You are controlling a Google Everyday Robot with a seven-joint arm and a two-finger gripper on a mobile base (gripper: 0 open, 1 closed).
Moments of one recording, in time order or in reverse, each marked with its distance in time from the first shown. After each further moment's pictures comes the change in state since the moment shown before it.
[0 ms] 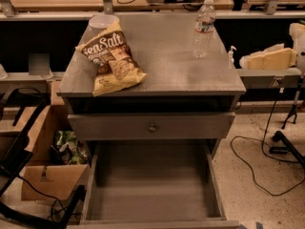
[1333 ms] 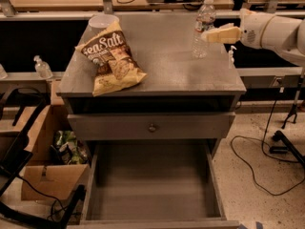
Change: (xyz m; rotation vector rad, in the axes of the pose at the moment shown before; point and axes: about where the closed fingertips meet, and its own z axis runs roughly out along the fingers) arm -0.024 -0.041 0.166 -0.086 -0.160 0.026
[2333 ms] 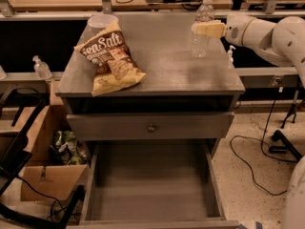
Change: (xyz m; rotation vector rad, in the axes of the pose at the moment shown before) arm 0.015 -0.027 0.067 0.011 -0.064 0.179
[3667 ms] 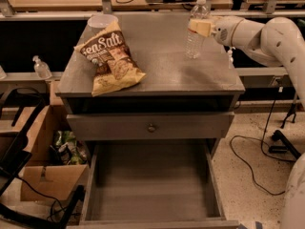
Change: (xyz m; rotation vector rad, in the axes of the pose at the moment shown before) arm 0.003 0.028 0.021 -0.047 -0.005 -0.027
